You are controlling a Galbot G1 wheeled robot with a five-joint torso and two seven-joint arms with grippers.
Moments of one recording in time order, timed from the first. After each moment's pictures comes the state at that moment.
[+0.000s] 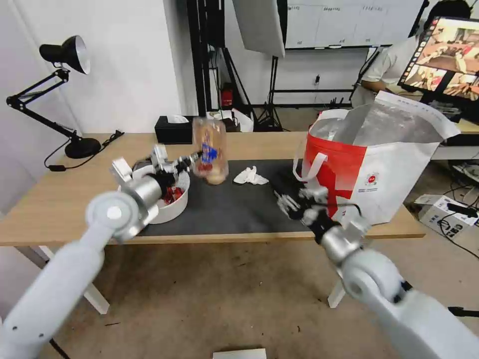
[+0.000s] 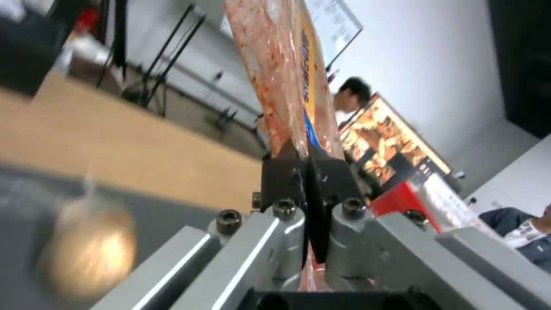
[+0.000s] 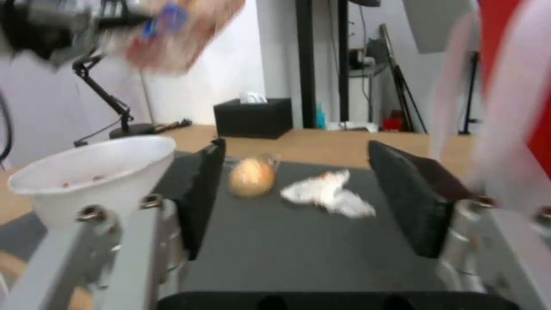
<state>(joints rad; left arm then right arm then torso) 0.63 -0.90 -0.15 -1.89 -1.55 0.25 -0.27 -1.30 0.84 0.26 2.16 0.69 0.03 0.08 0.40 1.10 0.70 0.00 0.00</state>
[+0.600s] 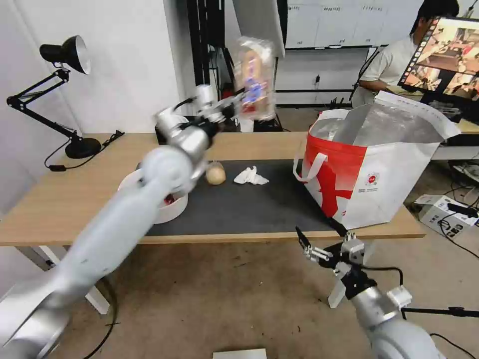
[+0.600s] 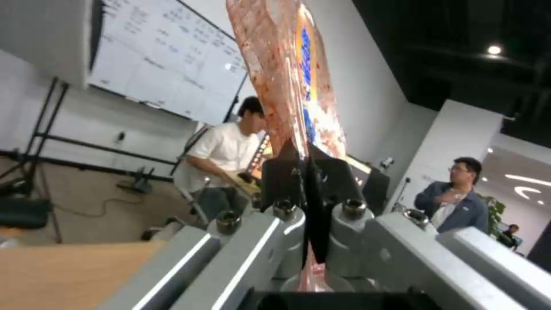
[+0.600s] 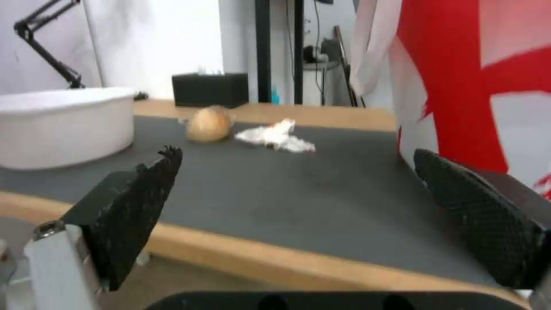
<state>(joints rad) 0.18 -1.19 0.24 -1.65 -1.32 0.08 -0.20 -1.65 0.95 0.40 2.14 0.45 0.23 0.05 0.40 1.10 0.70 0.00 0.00</state>
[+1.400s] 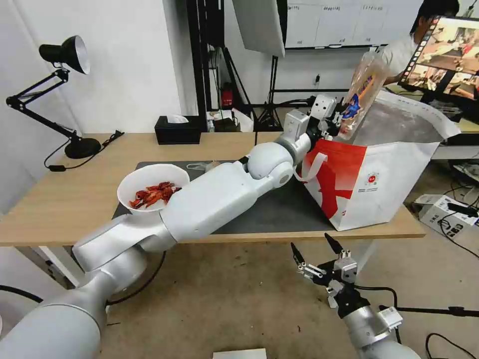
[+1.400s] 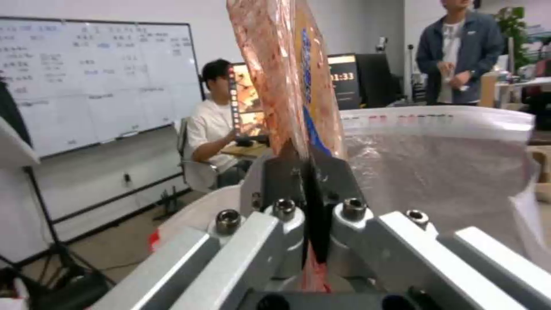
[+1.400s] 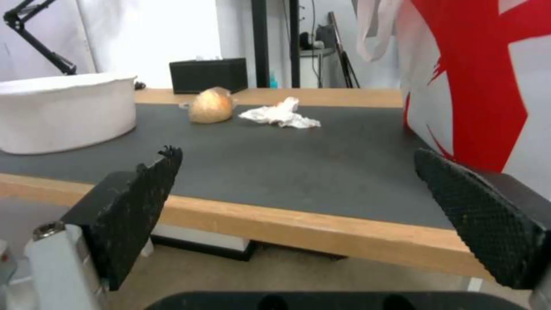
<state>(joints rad) -0.02 -1.43 0.59 -1.35 -0.85 0.07 -0.13 -1.69 1.03 0.38 2.13 0.39 0.23 0.05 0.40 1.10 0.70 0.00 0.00</state>
